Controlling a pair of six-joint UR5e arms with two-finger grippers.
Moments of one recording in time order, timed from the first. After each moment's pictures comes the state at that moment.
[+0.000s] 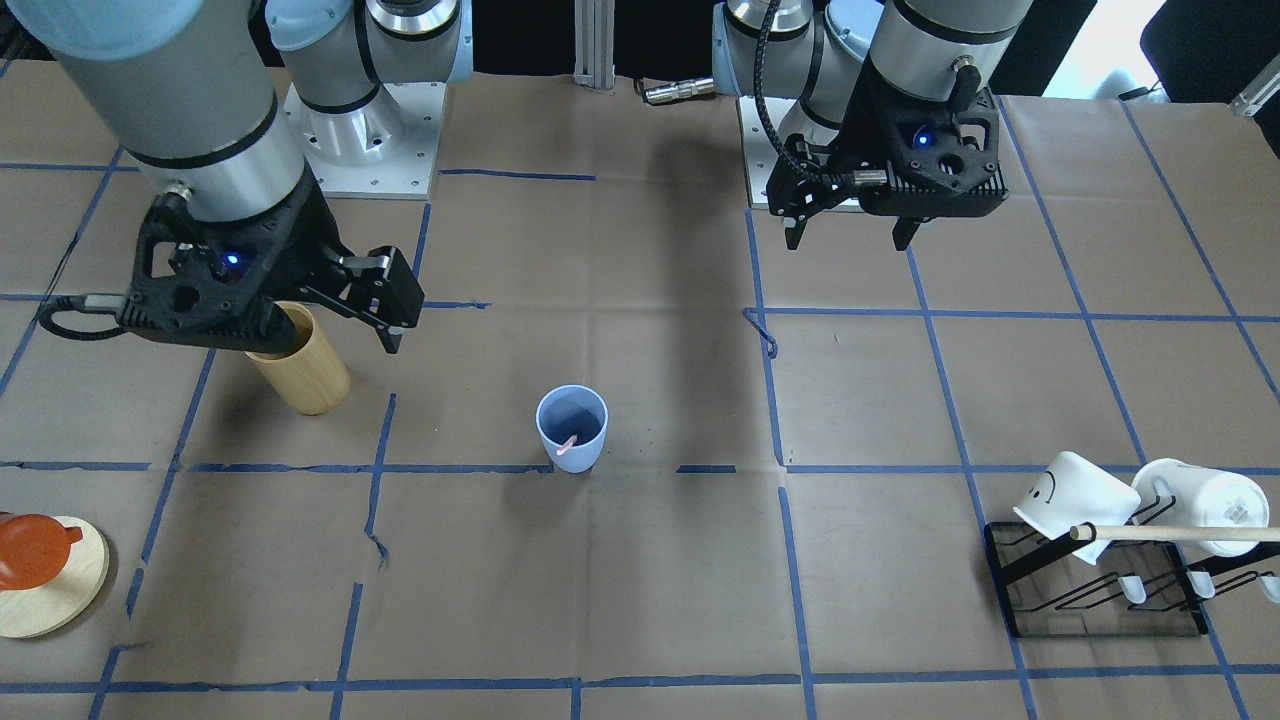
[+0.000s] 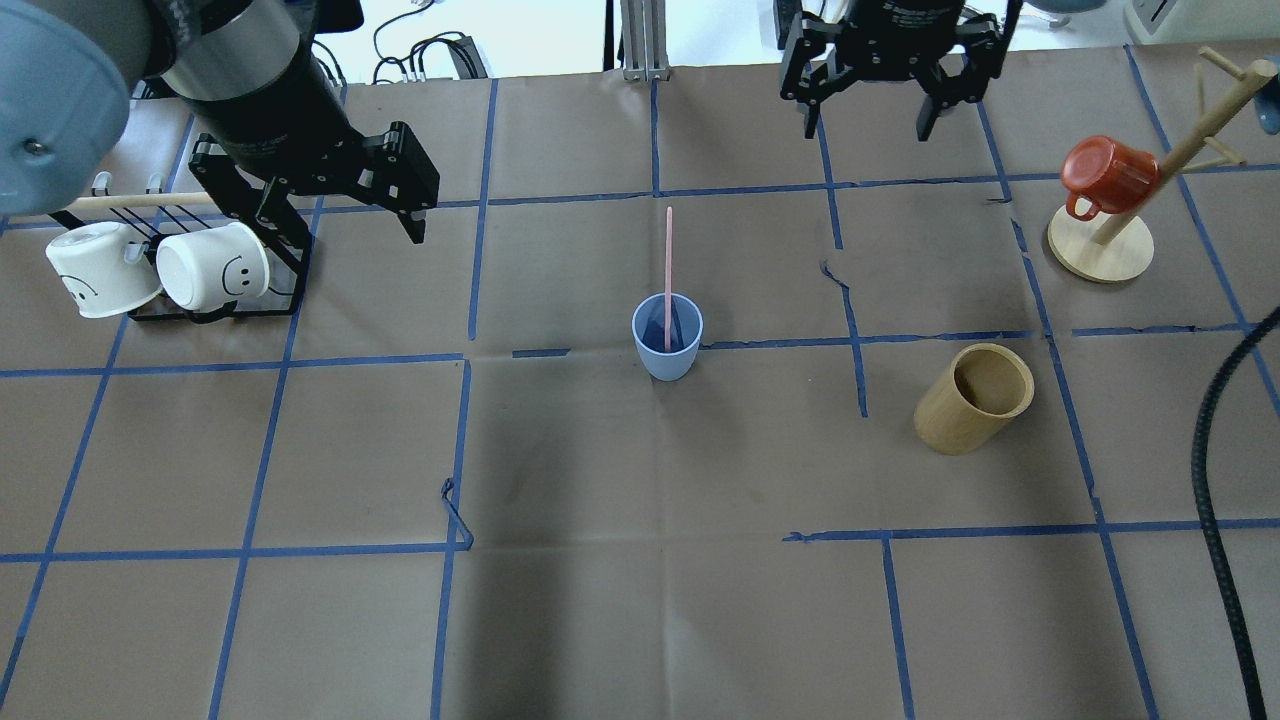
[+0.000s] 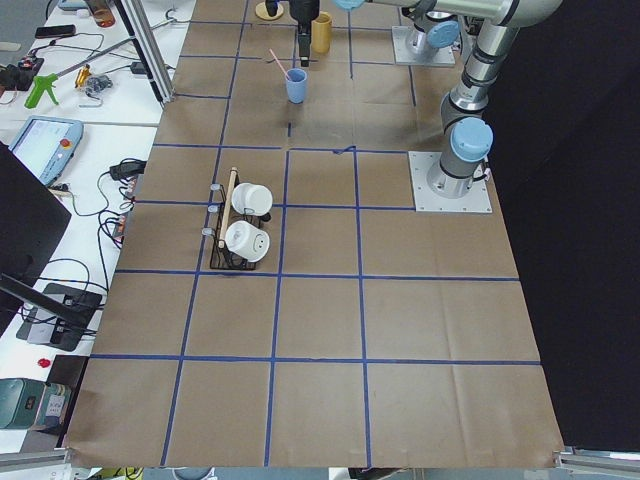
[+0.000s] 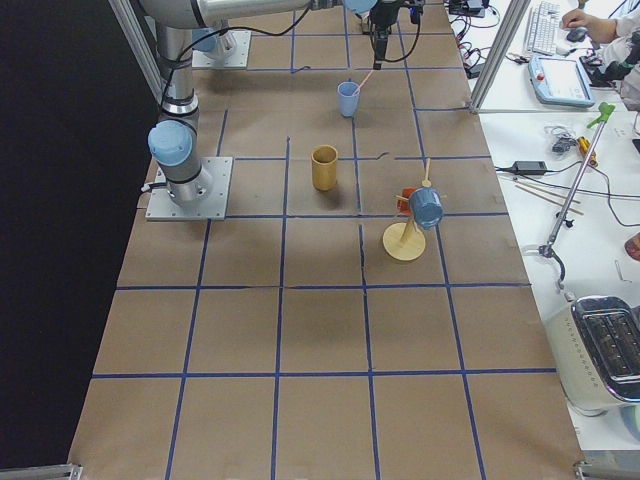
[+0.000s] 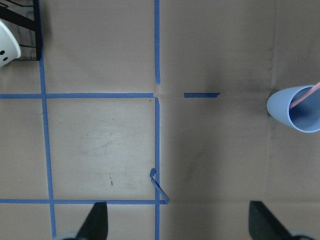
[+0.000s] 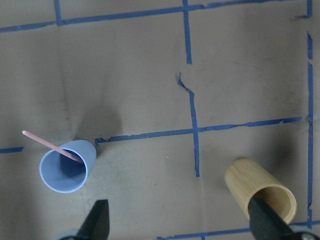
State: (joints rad) left arm -1.63 -1.58 -1.49 -1.64 1.58 -0.06; right arm 1.63 -1.38 1.33 -1.51 -1.57 0.17
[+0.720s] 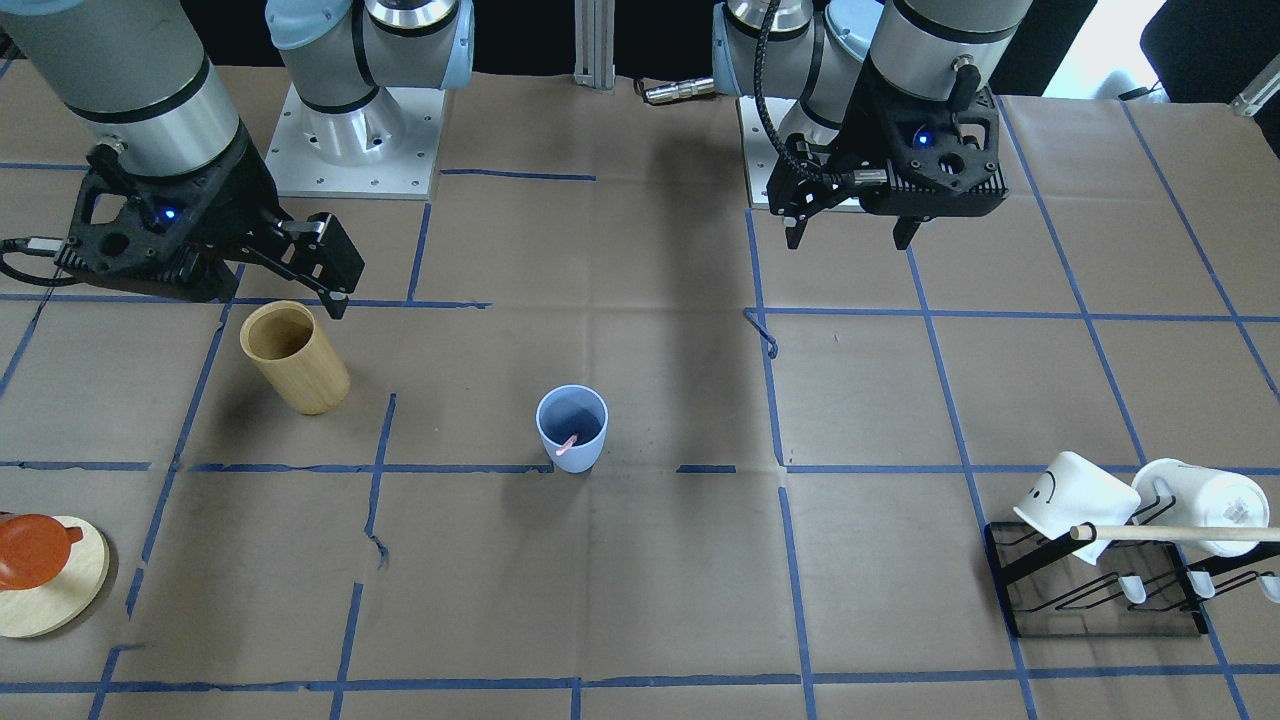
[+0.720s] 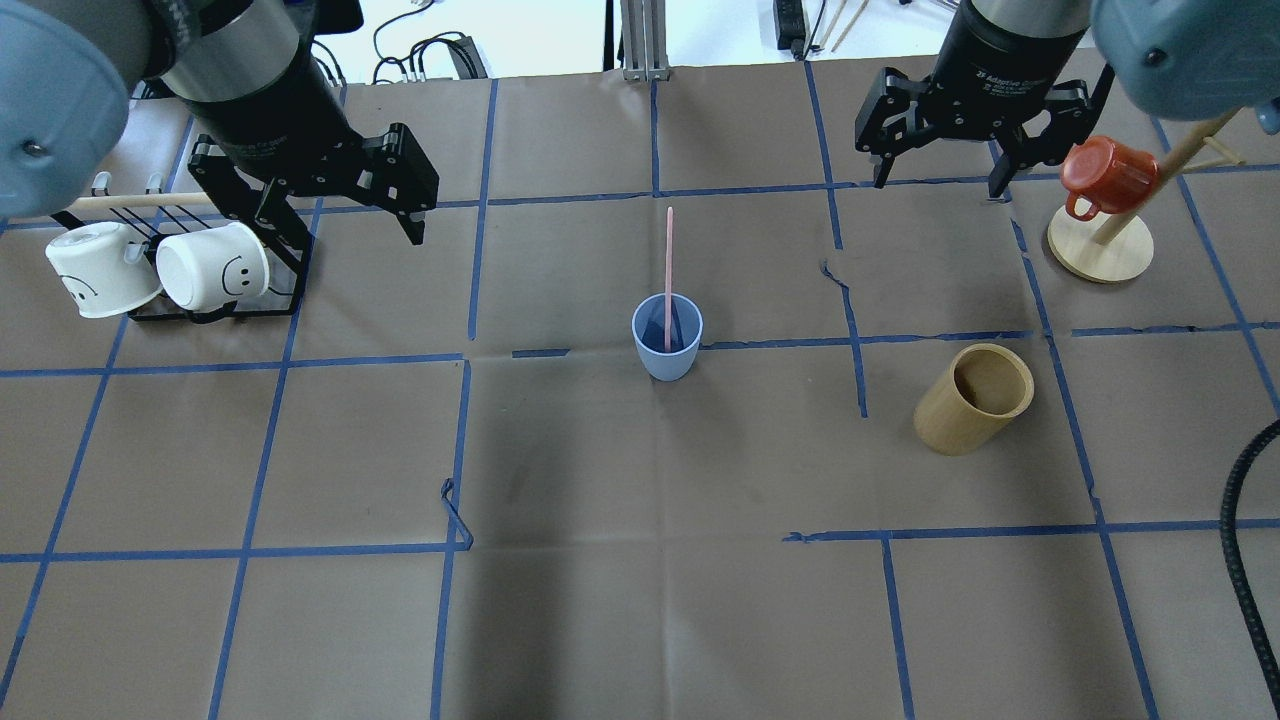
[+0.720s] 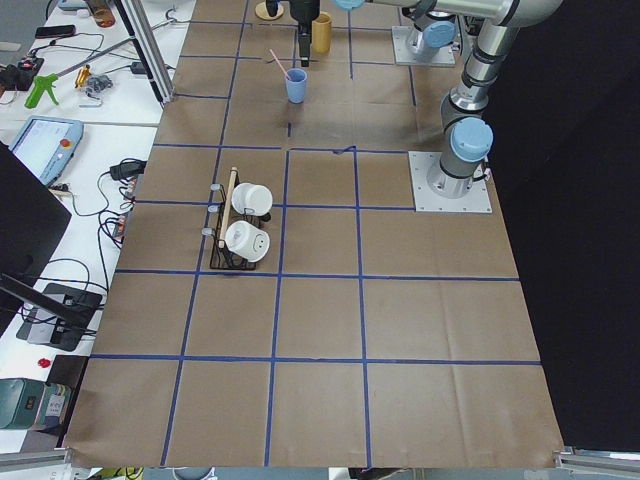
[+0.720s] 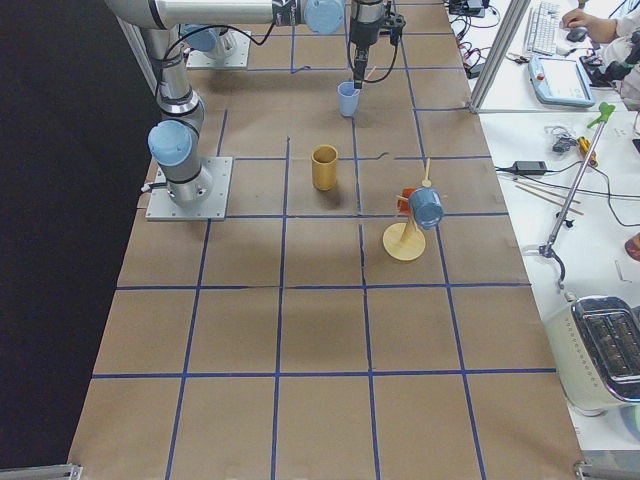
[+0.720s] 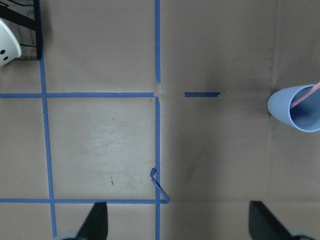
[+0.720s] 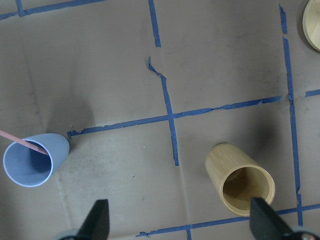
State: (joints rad) left arm -1.63 -1.58 -1.49 -1.64 1.59 -0.06; right arm 1.57 -1.47 1.48 -1.59 -1.57 0.16
